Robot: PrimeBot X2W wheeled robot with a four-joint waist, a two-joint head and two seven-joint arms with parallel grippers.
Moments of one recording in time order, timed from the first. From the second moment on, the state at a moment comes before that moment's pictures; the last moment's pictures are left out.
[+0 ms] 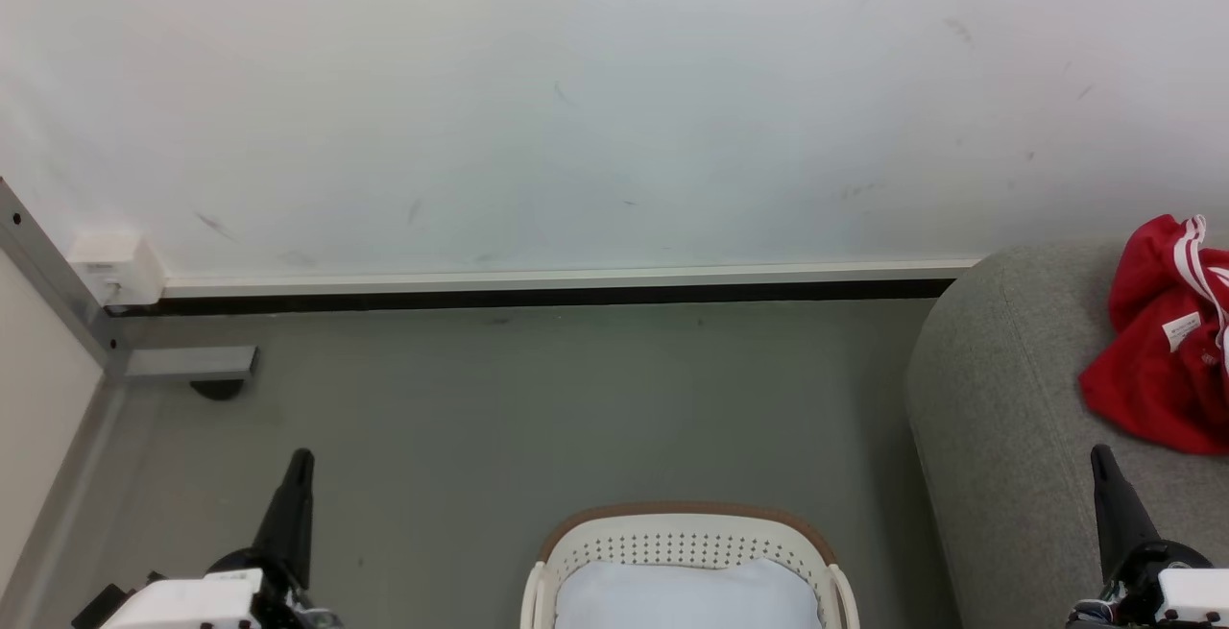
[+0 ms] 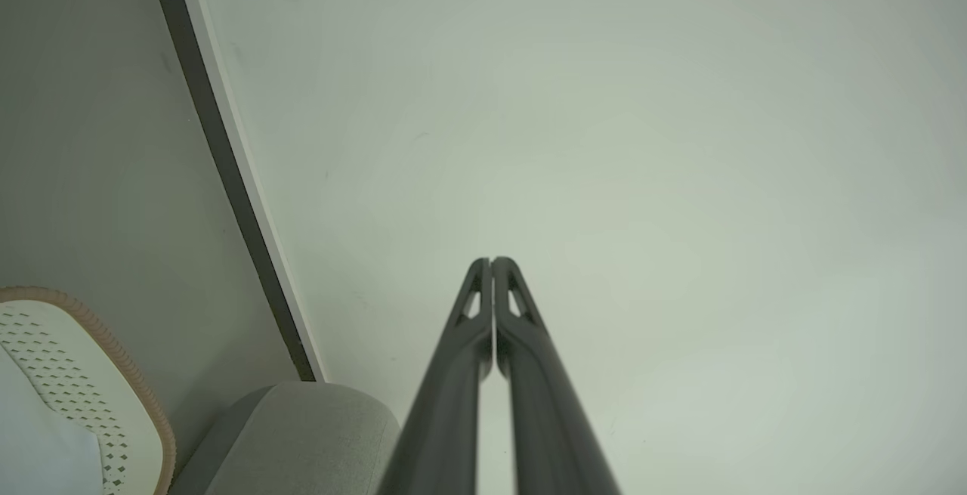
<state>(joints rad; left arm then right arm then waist) -0.11 0.05 0.12 0.25 -1.60 -0.13 0.11 -0.11 -0.07 -0.08 0.25 1.64 0.13 0.09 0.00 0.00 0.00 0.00</state>
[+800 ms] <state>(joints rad) -0.11 0.05 0.12 0.25 -1.60 -0.13 0.11 -0.11 -0.07 -0.08 0.25 1.64 0.13 0.09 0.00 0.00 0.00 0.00</state>
